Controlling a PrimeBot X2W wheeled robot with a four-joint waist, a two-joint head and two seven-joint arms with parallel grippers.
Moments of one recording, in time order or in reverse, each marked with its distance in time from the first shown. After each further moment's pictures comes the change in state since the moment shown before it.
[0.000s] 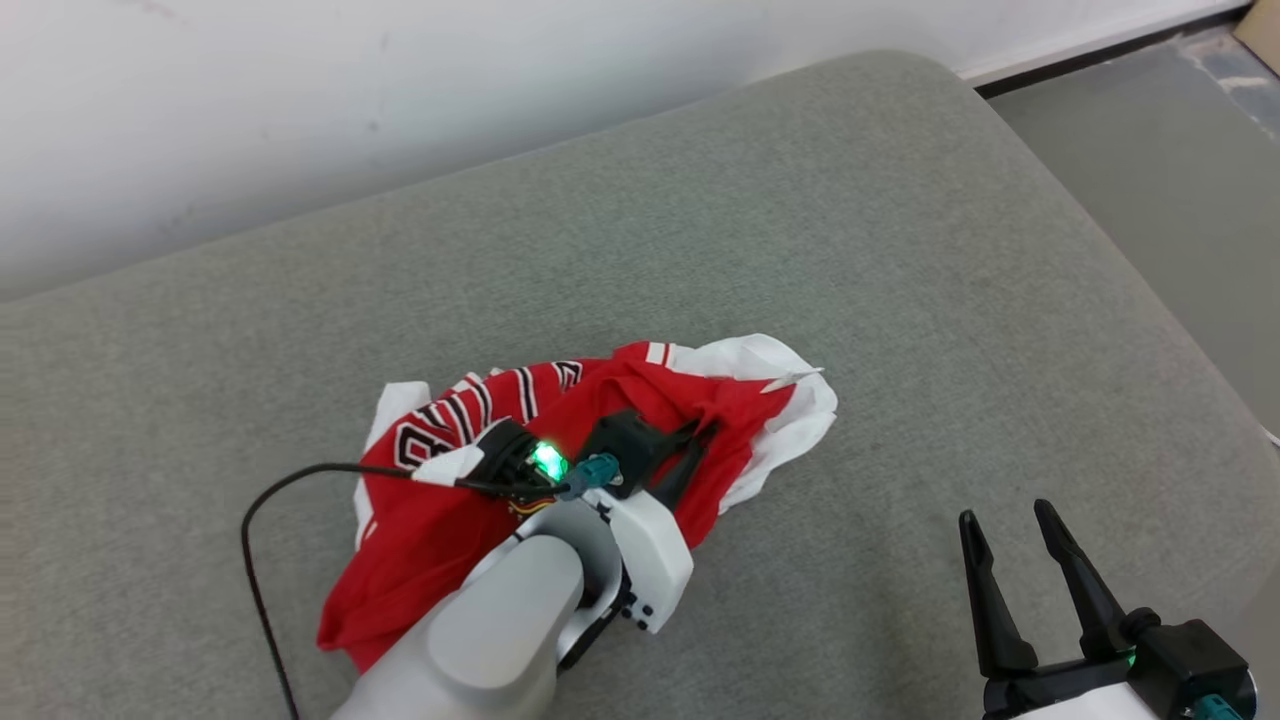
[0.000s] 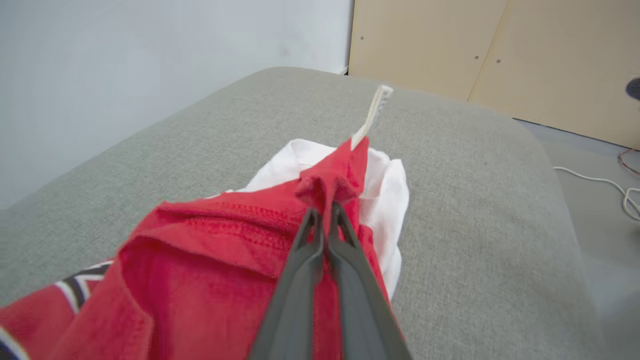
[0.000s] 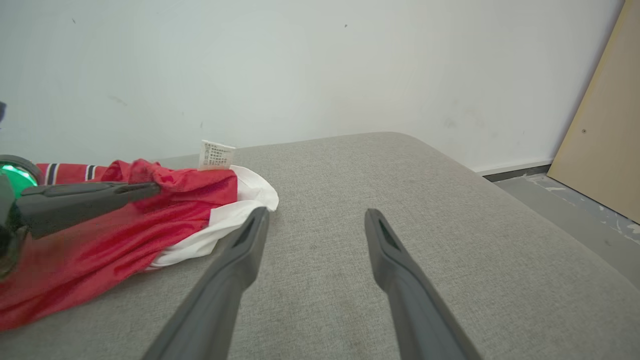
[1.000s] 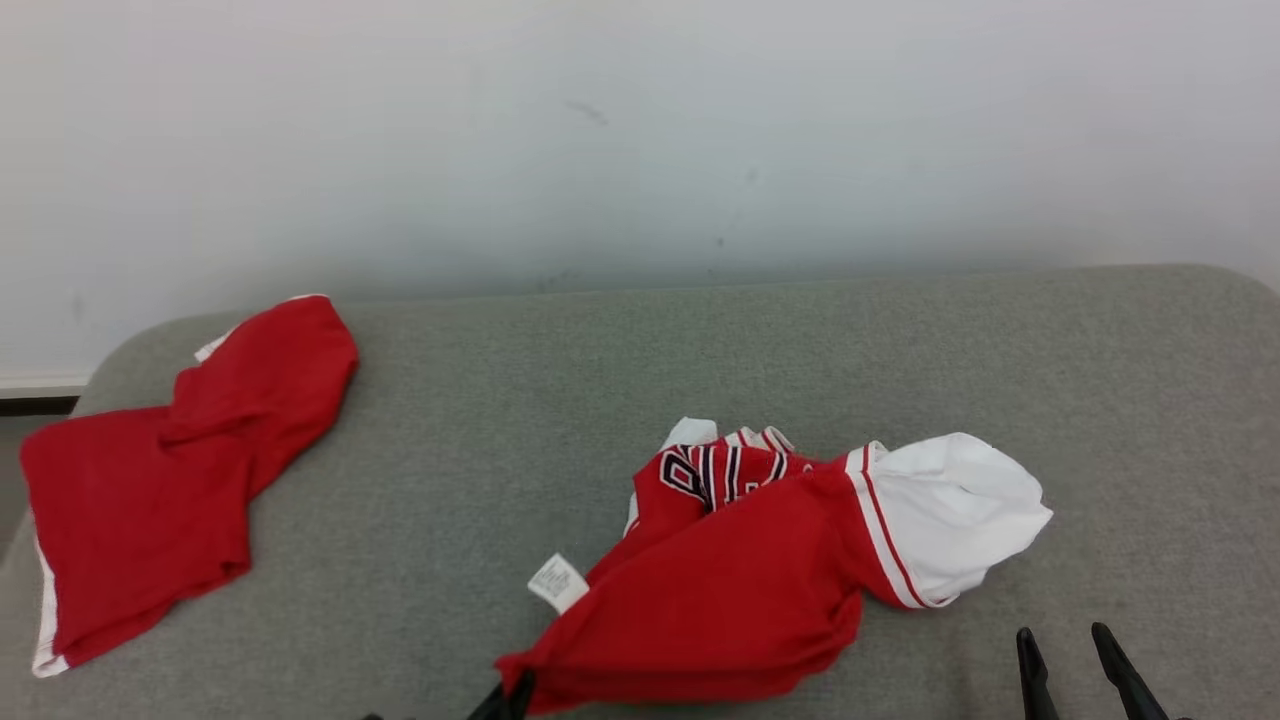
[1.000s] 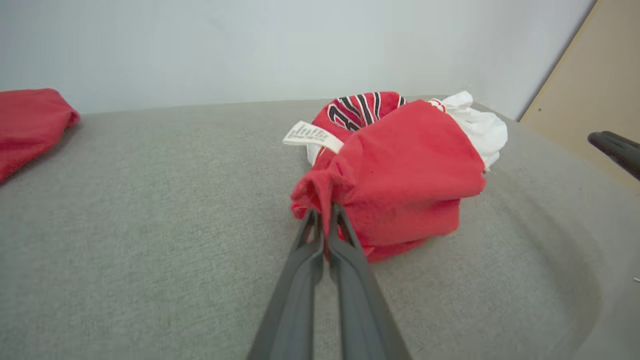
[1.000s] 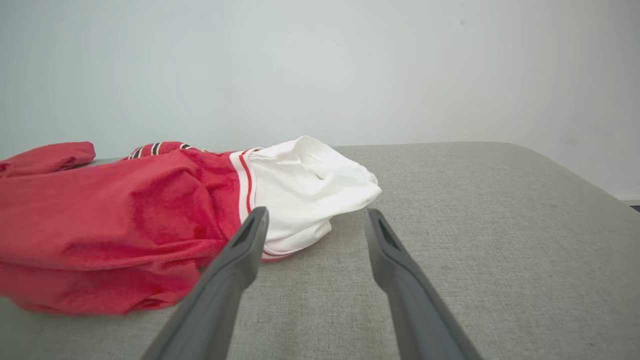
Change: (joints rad) left arm 0.699 0.411 0.143 -0.794 -0.228 0.200 -0.025; right arm 0.167 0.000 -0.105 0.029 -0.051 0.000 0.000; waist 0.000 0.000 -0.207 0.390
